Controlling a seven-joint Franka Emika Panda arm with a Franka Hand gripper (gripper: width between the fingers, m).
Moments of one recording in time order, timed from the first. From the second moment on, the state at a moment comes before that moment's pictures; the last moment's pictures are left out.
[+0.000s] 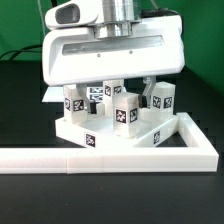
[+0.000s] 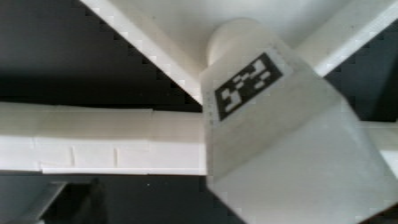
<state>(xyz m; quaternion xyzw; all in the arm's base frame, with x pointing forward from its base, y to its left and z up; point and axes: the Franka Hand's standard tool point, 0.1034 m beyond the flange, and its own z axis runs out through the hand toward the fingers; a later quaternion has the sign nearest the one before) 0.627 0.024 0.081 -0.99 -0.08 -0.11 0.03</state>
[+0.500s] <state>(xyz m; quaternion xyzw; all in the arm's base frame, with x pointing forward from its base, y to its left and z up) 0.623 0.034 0.079 -0.96 -0.25 -0.11 0.01</state>
